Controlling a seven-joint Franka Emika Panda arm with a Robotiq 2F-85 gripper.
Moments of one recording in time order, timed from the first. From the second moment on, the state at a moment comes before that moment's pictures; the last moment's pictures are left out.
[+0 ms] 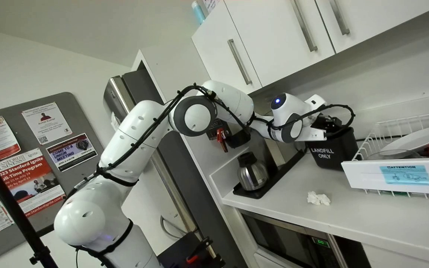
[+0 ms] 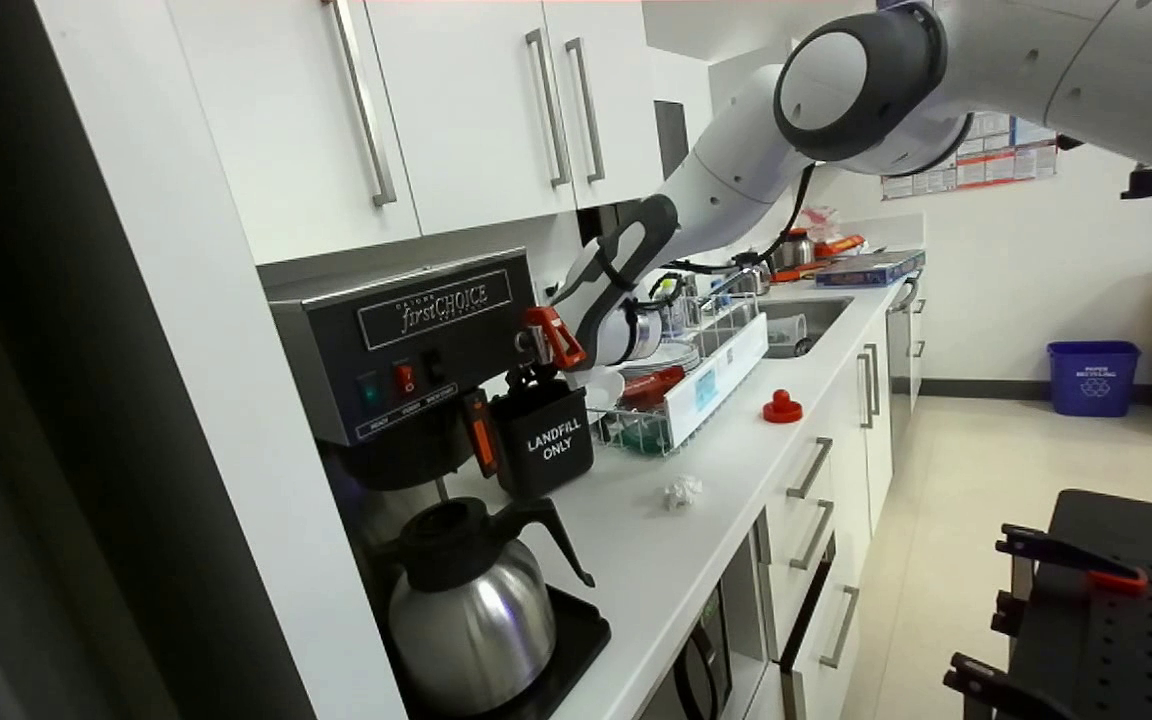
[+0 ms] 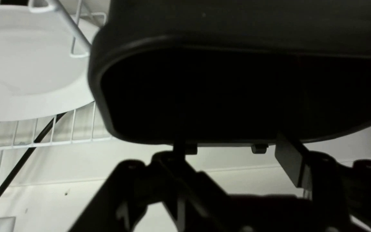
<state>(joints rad) -0.22 0.98 0.23 -1.38 0.01 3.18 -0.23</state>
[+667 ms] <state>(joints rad) -0.21 0.96 0.24 -1.39 0.00 3.19 -0.23</state>
